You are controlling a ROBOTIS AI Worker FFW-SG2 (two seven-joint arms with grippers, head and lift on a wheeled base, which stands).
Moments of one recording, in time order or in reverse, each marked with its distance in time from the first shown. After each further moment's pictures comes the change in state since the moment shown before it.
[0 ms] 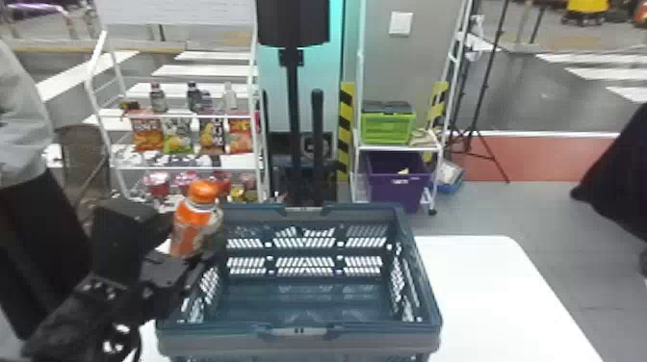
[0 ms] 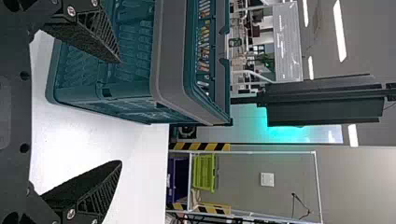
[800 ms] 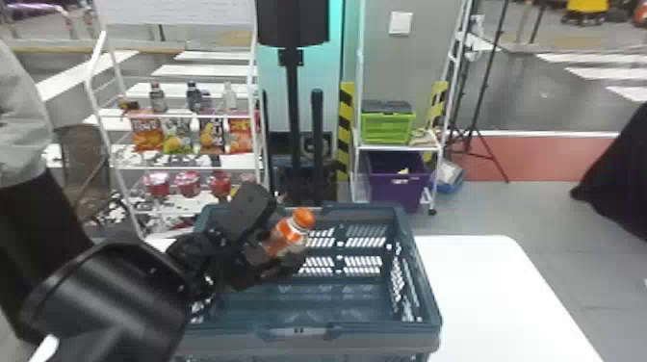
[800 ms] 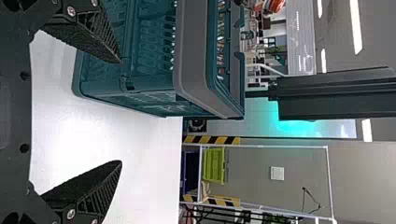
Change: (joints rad) left arm -0.475 0.164 -0.356 0.508 0.048 0.044 -0.300; right arm 0.040 0.028 -0.021 0.016 0.028 -0.011 -0.002
